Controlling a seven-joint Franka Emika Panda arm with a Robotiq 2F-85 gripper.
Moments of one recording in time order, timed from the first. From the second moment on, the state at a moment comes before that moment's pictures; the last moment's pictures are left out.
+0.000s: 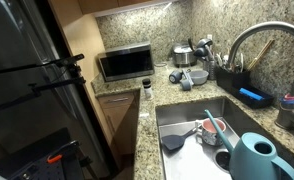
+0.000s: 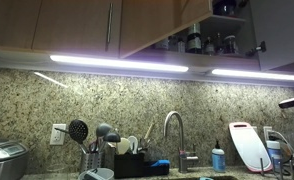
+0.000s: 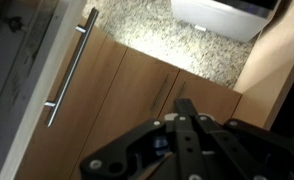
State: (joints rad) arm 0.54 -1.31 0.00 -2.77 -0.08 2.80 -0.39
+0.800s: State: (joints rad) arm 0.33 -1.38 -0.13 -2.78 -0.08 3.24 -0.33
